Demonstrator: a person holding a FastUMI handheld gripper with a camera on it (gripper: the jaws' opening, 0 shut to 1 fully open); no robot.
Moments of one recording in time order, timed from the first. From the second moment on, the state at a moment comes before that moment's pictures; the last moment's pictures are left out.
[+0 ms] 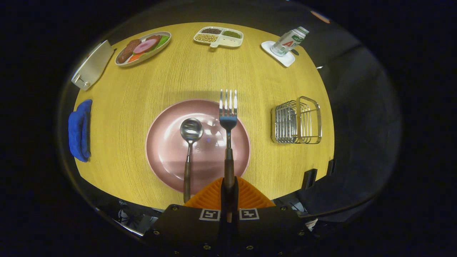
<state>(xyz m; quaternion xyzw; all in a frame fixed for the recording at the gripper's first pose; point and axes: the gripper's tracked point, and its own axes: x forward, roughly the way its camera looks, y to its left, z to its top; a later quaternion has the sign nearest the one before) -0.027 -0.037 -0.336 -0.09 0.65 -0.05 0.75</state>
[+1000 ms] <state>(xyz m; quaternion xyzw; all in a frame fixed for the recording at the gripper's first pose) -0.046 -0.171 -0.303 -0.01 0.68 -0.17 0.72</state>
